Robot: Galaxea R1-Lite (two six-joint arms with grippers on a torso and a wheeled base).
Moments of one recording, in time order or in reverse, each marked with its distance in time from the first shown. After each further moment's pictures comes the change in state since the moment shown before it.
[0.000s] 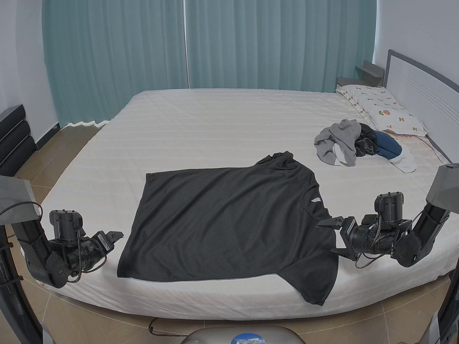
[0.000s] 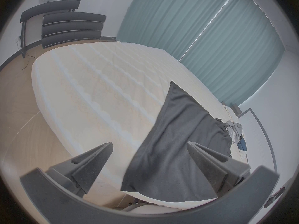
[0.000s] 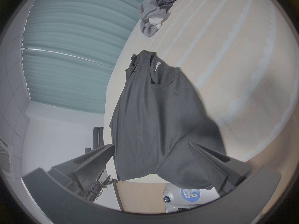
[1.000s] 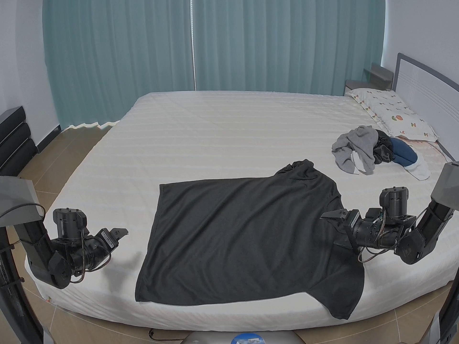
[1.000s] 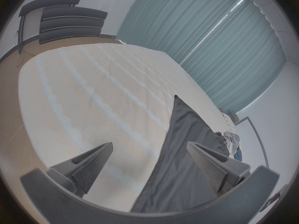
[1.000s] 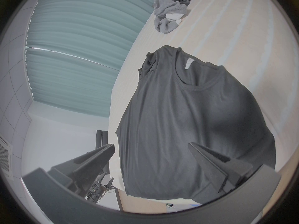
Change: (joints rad) left arm -0.043 -0.007 -0.009 -0.011 0.000 -0.087; right arm -0.017 -0.030 -0.006 -0.023 -0.005 0.001
